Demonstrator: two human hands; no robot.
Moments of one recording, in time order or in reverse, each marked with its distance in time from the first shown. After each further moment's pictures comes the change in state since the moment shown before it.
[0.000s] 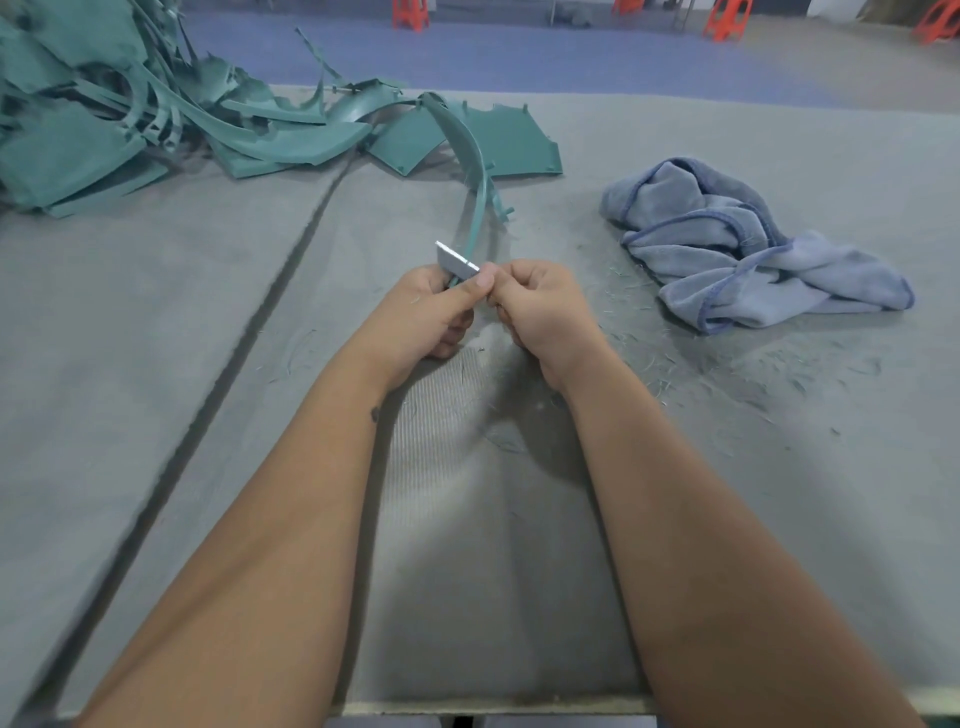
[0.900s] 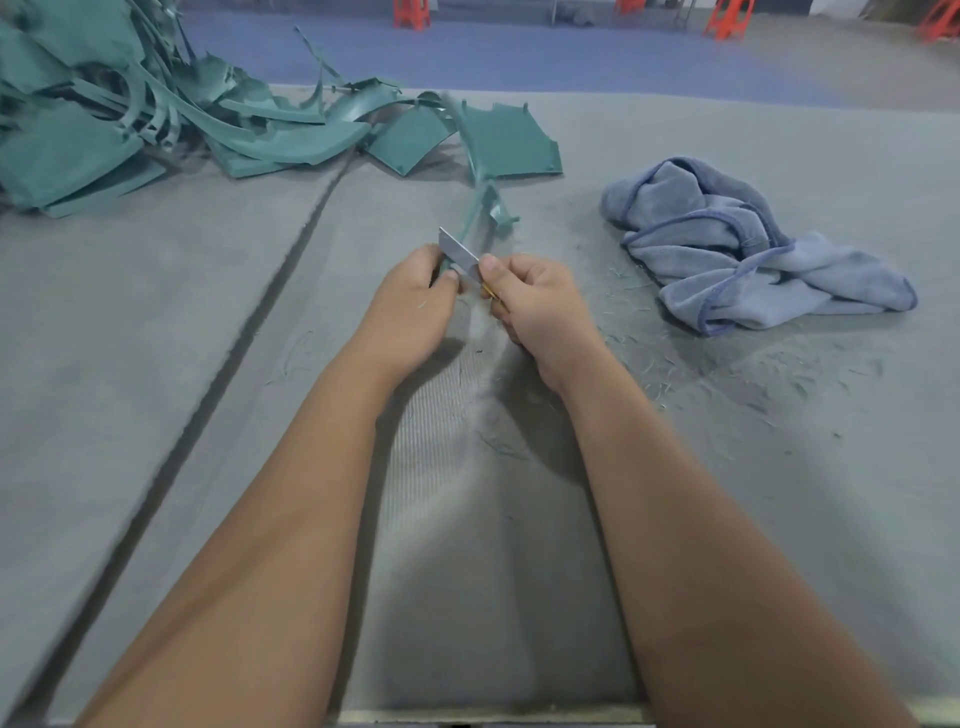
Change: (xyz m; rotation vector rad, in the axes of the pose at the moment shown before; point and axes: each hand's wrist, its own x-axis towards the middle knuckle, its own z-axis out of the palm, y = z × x) left_hand 0.005 0.002 -0.001 0.416 0.288 0.101; right_hand 0.004 0.004 0.000 0.081 -0.031 -0.027
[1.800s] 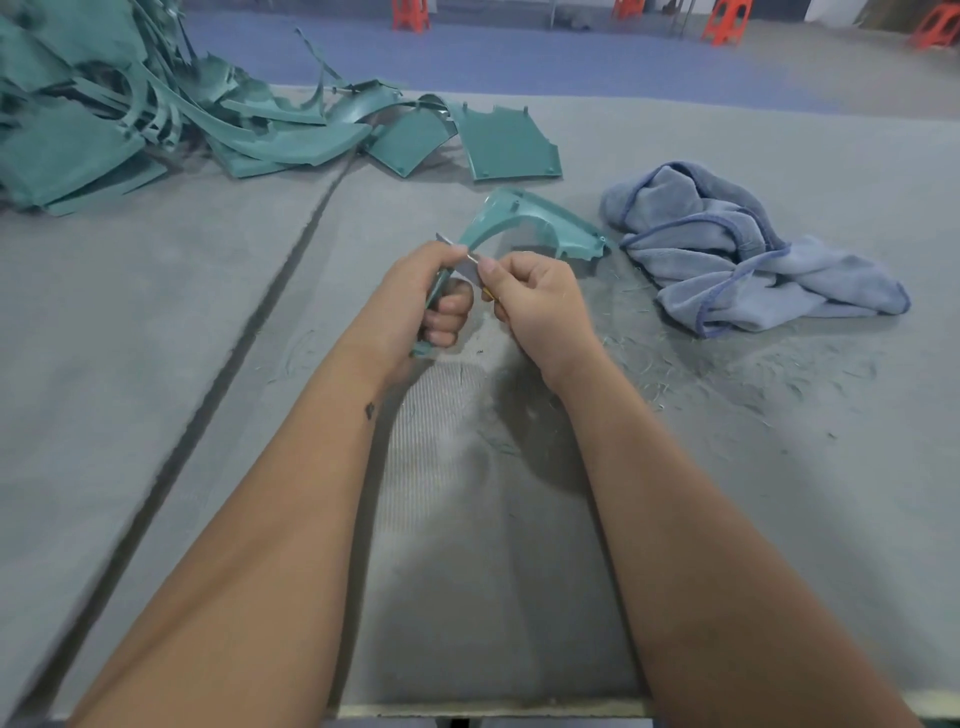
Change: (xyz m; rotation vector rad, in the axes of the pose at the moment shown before) left_hand -0.003 0.011 -0.005 -0.648 -0.266 -0.226; right_hand -0.007 -0.008 0.002 -0.081 0.050 -0.116
